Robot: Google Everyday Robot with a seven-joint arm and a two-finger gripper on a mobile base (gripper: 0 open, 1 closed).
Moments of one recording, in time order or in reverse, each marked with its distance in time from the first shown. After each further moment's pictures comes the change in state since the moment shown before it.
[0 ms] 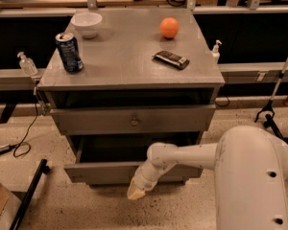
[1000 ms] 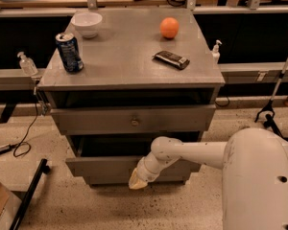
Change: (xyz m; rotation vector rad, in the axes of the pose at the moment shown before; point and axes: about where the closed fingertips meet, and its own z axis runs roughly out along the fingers) arm -0.003 -0.032 -0.027 0.091 -0.023 -0.074
